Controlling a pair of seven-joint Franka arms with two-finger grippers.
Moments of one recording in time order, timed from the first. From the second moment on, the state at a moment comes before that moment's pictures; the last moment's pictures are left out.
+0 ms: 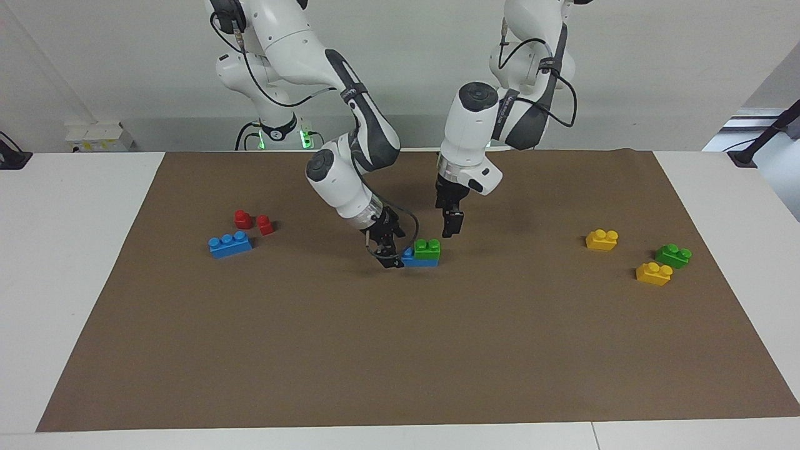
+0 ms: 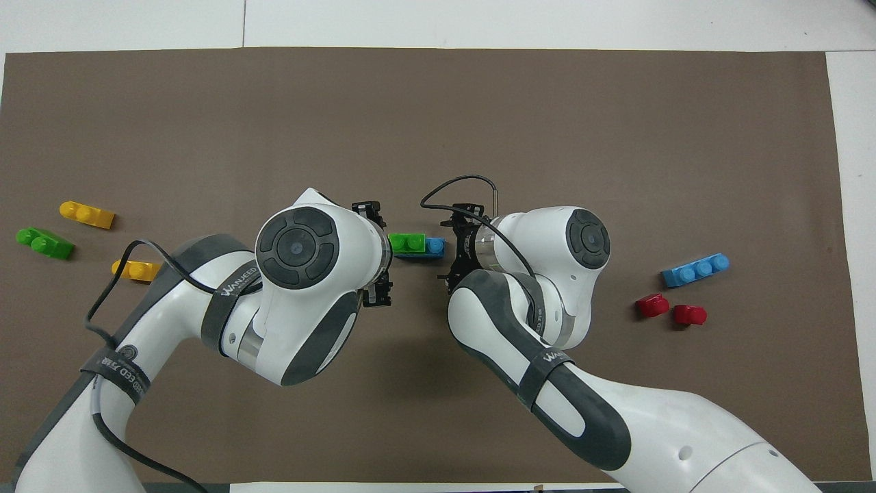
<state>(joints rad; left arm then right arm) -0.48 0.13 -0.14 -1.98 -0.02 2.25 -2.22 0.47 0.39 0.10 -2.01 0.71 2.61 1.60</state>
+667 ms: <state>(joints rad) -0.49 0.25 -0.14 -1.89 0.00 2.25 -2.25 0.49 0.41 0.10 -2.00 0.71 2.65 1.60</state>
